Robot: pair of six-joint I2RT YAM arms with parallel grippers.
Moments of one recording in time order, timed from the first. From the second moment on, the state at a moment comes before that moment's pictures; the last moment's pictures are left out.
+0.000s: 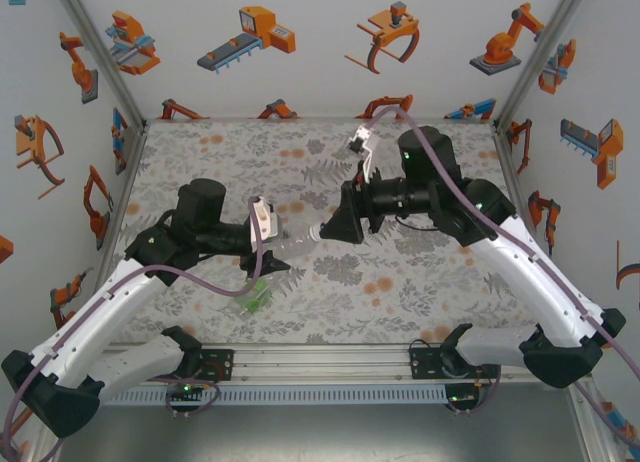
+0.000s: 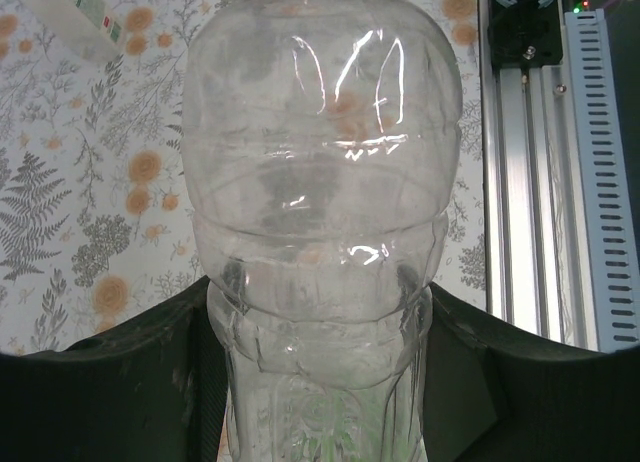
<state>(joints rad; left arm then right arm) -0.67 0.97 1.01 -0.61 0.72 0.59 0.75 1.24 1.55 -0.81 -0.65 0.06</state>
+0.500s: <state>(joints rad) -0.67 0.97 1.01 -0.62 0.76 0.59 0.75 1.28 1.57 -0.88 -0.92 -0.77</state>
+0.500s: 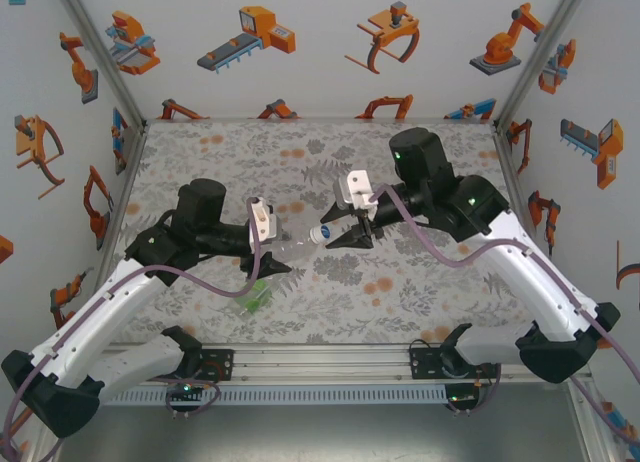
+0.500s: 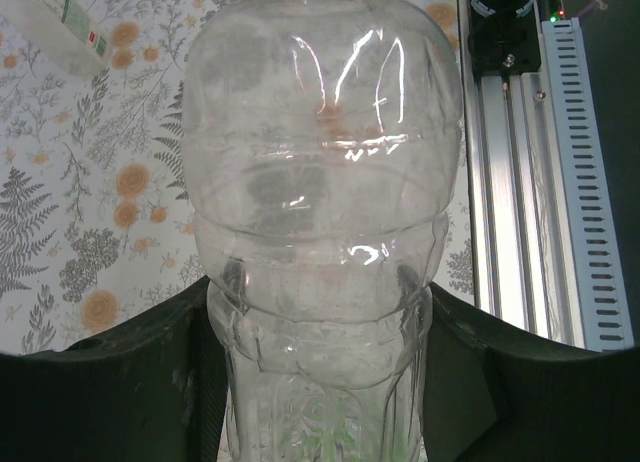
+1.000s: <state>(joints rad) -0.67 0.97 1.01 -0.62 0.76 0.59 0.75 1.29 1.57 -0.87 -0.92 -0.77</state>
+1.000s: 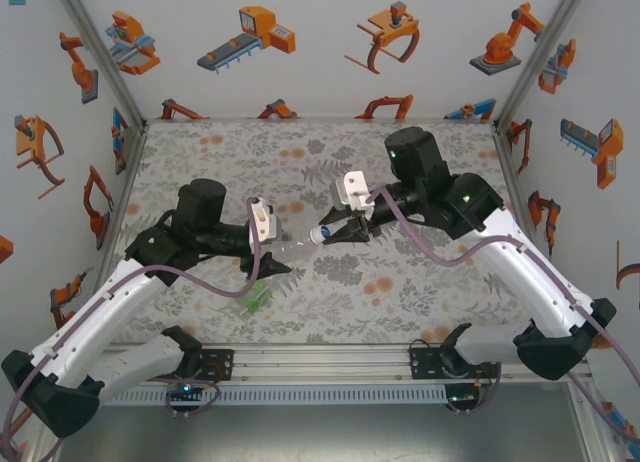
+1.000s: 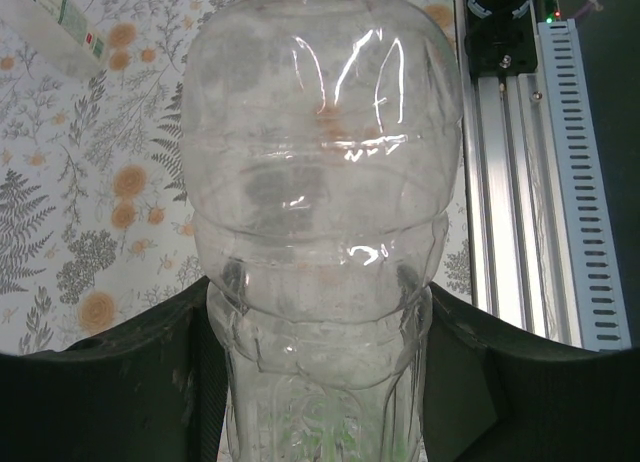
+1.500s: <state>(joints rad) -0.67 0.98 1.01 -0.60 0.71 0.58 0.75 1.26 1.49 -0.72 -0.62 0.48</state>
